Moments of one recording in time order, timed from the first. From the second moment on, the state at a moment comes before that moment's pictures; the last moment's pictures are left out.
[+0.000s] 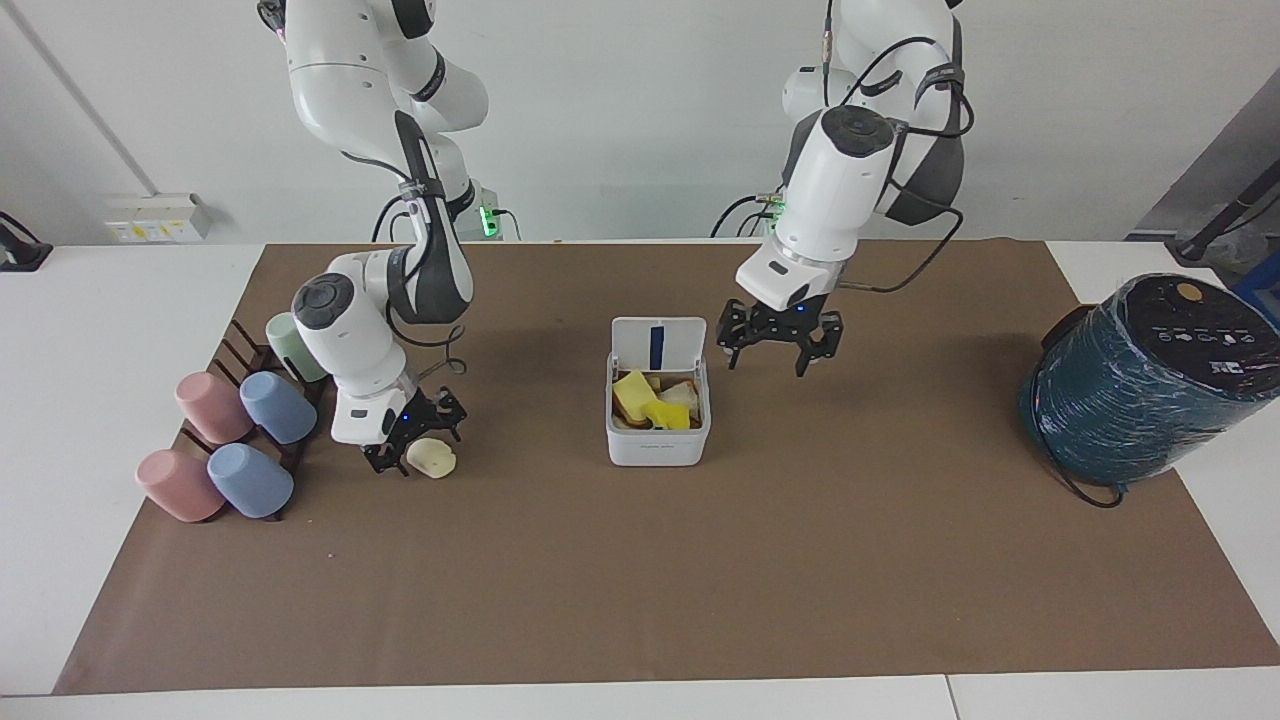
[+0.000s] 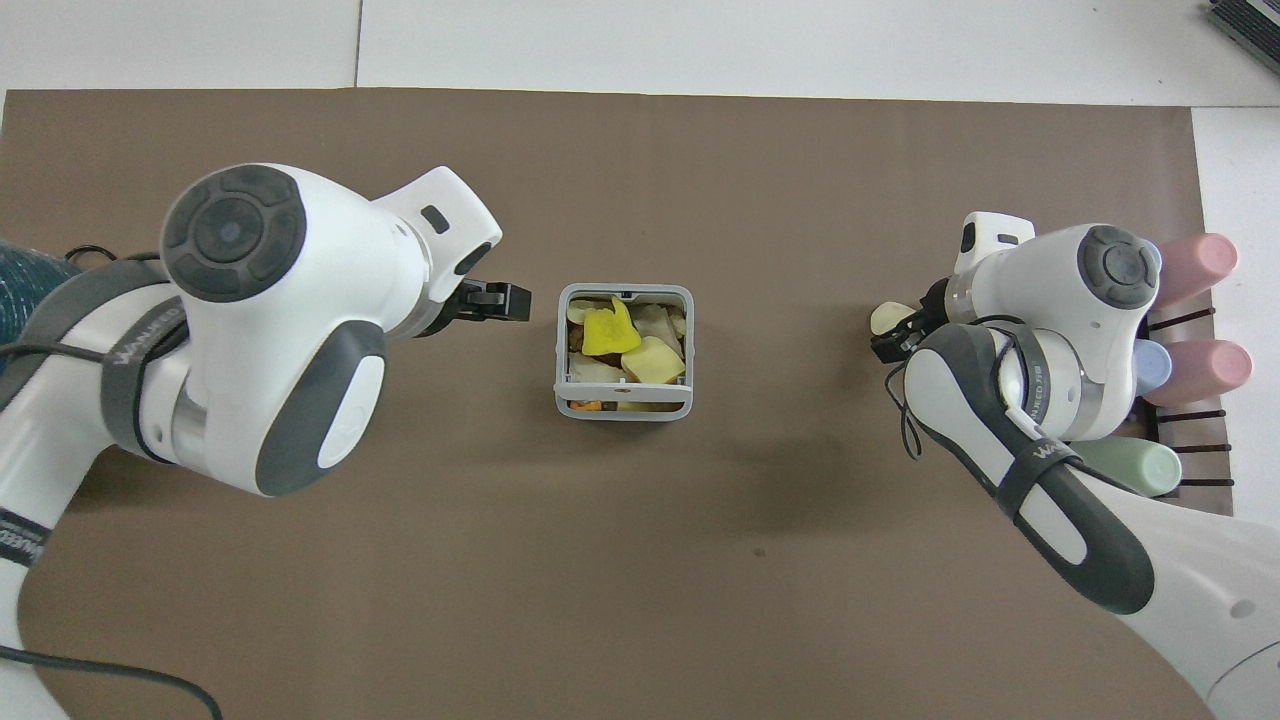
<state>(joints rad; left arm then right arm) -0.41 0.12 0.00 -1.77 -0.04 2.05 -0.26 0.06 0.34 0.02 -2.00 0.13 2.42 -0.66</state>
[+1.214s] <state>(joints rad) -0.04 0.00 0.01 -1.59 -0.03 1.67 0.11 0.24 0.33 0.12 -1.70 0.41 2.24 0.27</state>
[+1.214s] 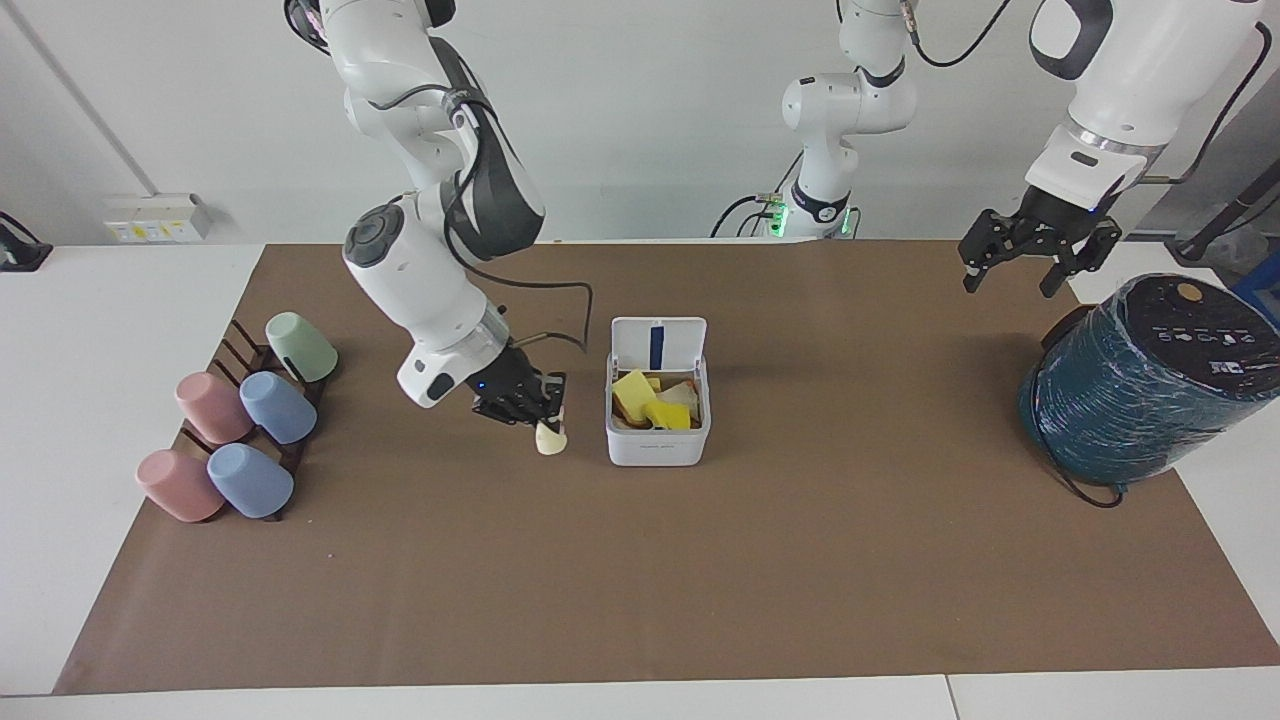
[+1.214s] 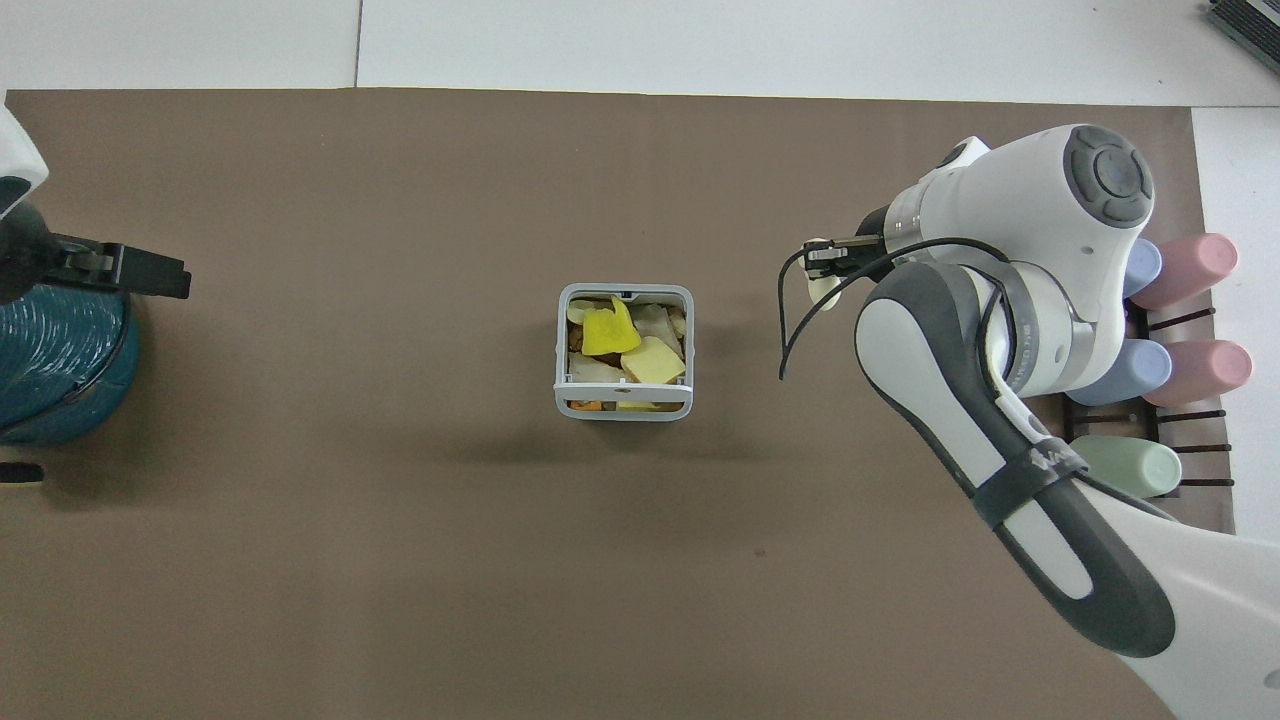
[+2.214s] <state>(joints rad) -0.03 0.00 0.00 -1.59 -0.03 1.66 0.11 0.37 0.34 0.11 -1.73 0.41 2.28 0.52</state>
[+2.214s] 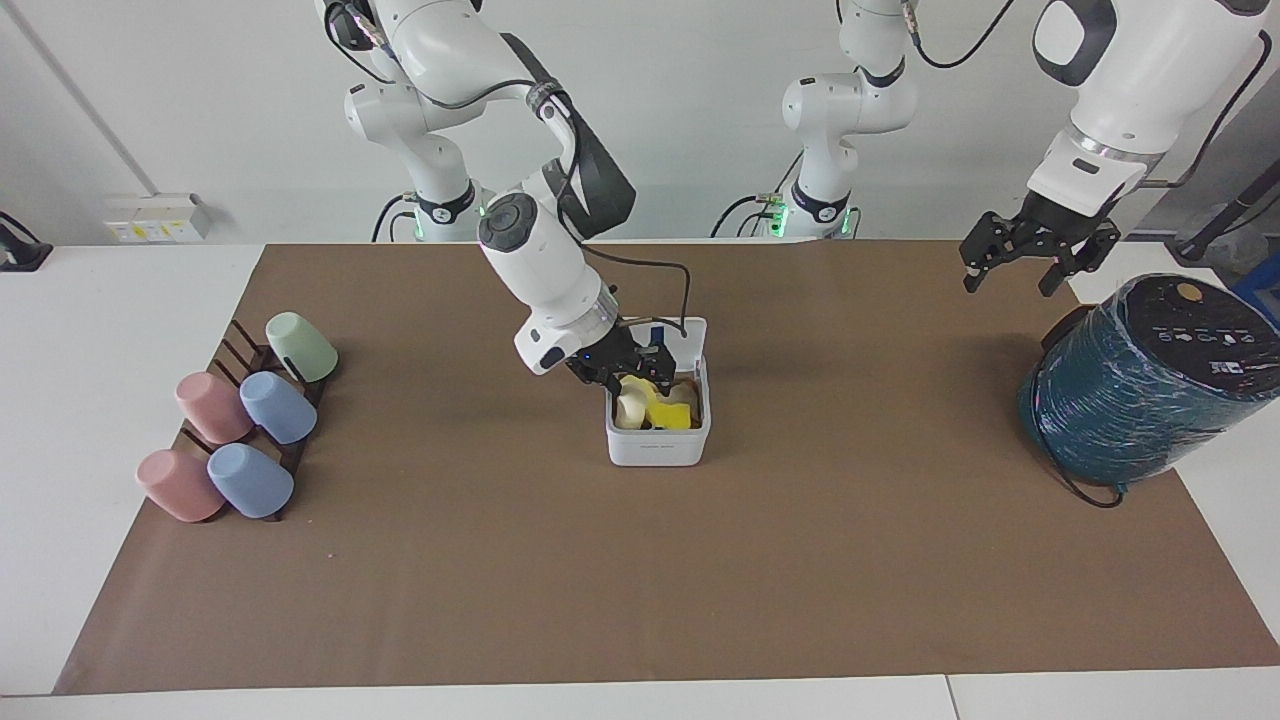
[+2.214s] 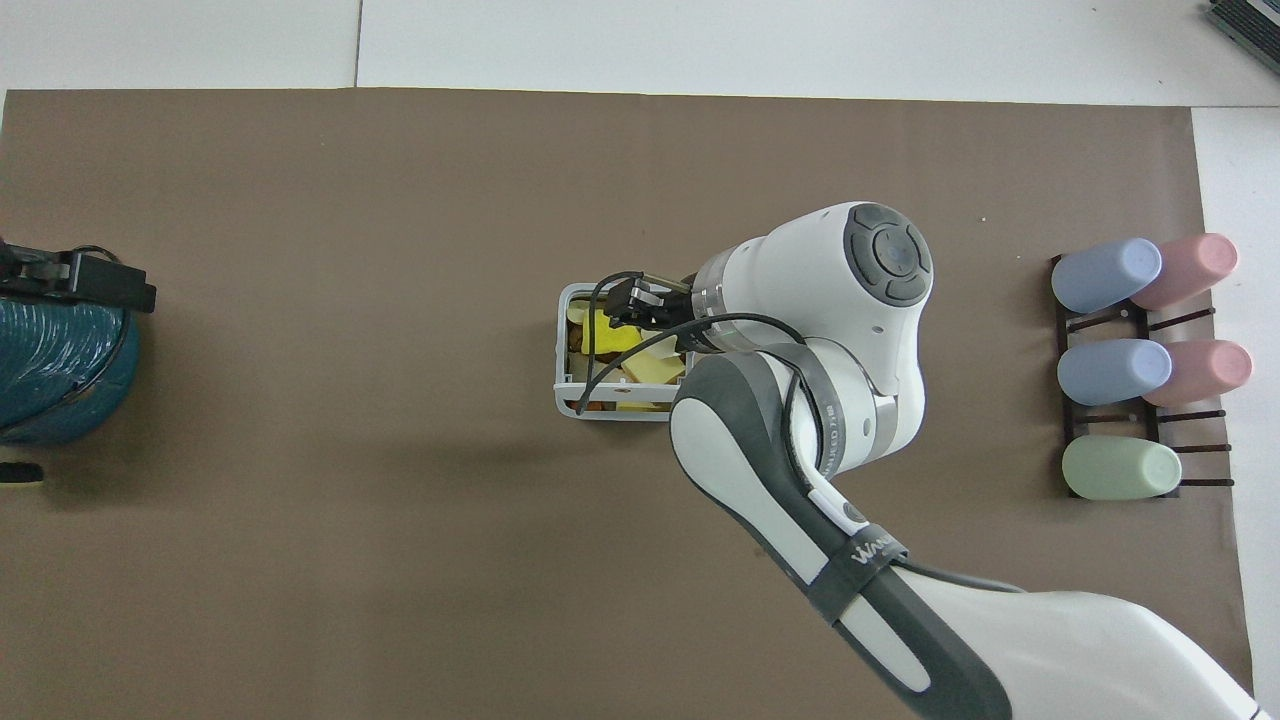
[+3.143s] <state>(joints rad) -0.03 0.00 0.00 -1.59 -0.03 1.66 0.11 0.07 0.12 0.09 -1.72 -0.10 2.04 0.36</state>
